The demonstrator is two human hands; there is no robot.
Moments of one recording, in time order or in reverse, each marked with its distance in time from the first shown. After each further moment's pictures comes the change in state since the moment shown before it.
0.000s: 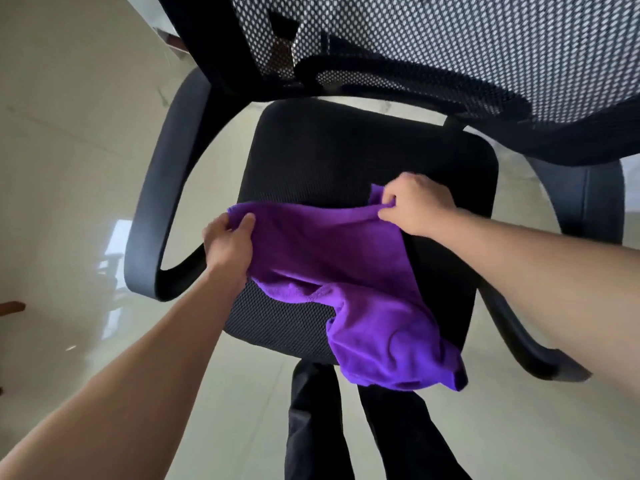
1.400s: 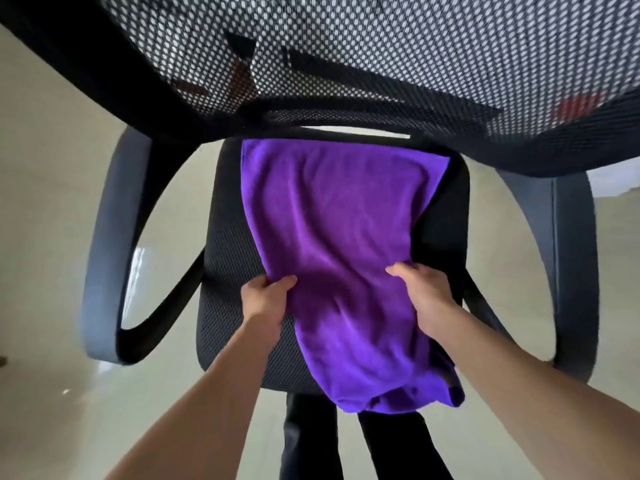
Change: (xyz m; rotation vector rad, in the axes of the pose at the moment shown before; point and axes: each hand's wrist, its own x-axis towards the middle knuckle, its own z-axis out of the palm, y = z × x) left_hand -0.045 -0.018 0.068 0.031 -0.191 -0.296; right_hand -0.074 0.031 0.069 1.300 0.080 0.851
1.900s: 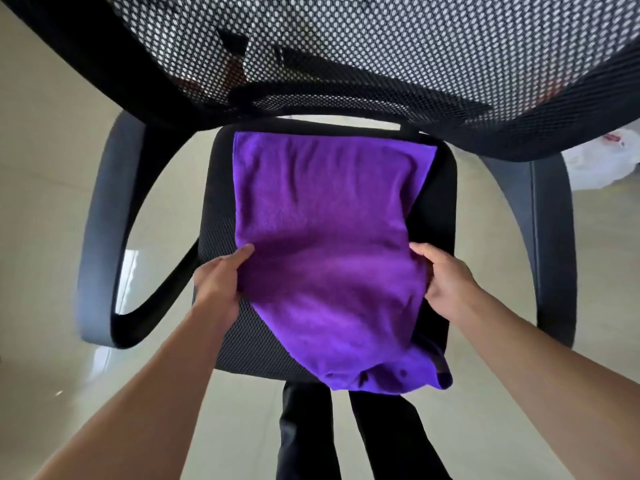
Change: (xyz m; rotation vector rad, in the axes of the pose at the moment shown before) left_hand 0.021 0.020 -0.045 -0.286 0.038 -0.040; right_hand 0.009 -0.004 -0.038 0.409 -0.102 0.111
